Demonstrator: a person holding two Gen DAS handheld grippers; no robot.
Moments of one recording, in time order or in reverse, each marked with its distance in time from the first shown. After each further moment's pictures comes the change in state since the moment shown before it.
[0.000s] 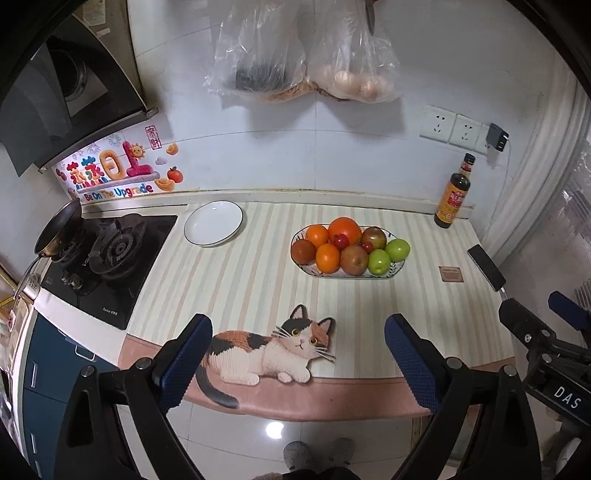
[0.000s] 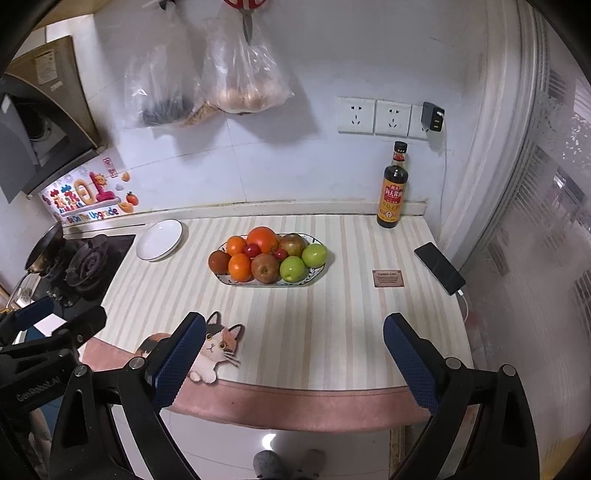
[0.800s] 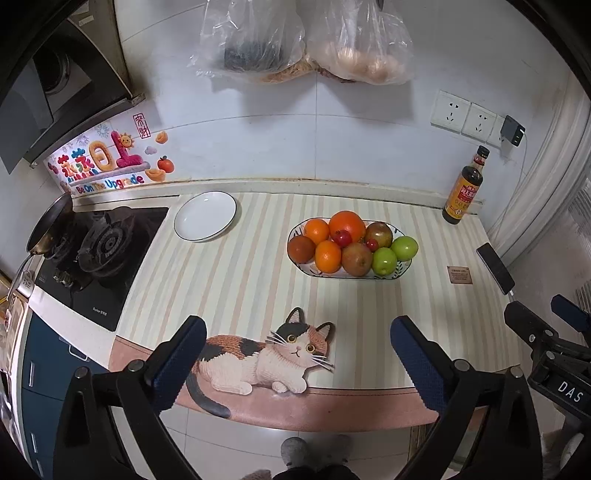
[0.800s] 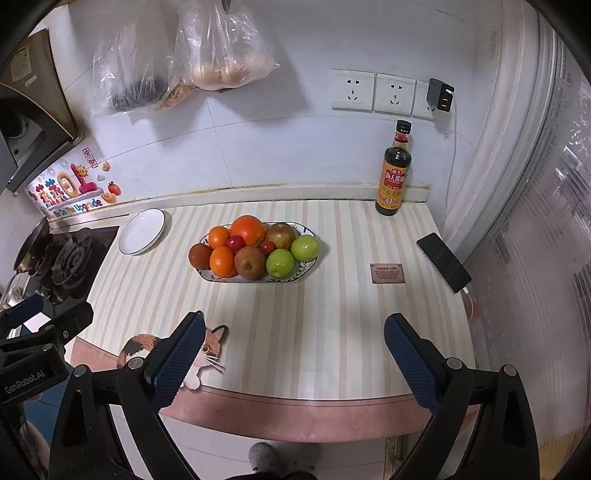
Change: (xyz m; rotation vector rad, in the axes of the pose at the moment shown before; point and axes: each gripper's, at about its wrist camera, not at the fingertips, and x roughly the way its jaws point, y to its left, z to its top) left arm 0.042 -0.006 0.019 -0.006 0.061 0.000; right arm 0.049 -0.015 0.018 0.004 0.066 -0.011
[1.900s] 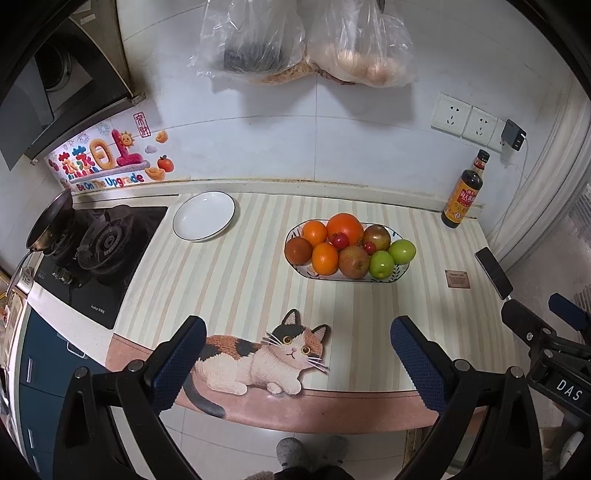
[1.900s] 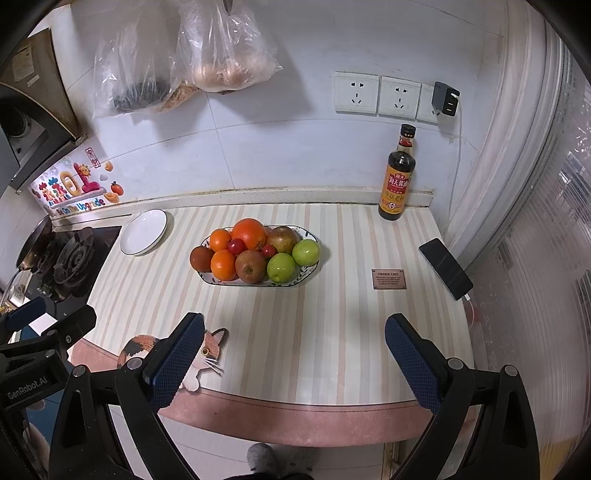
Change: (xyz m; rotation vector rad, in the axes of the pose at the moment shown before) left arm -0.001 -0.004 0.003 -0.019 -0.003 -0.001; right arm 0.001 0.000 0.005 -0.011 -0.002 0.005
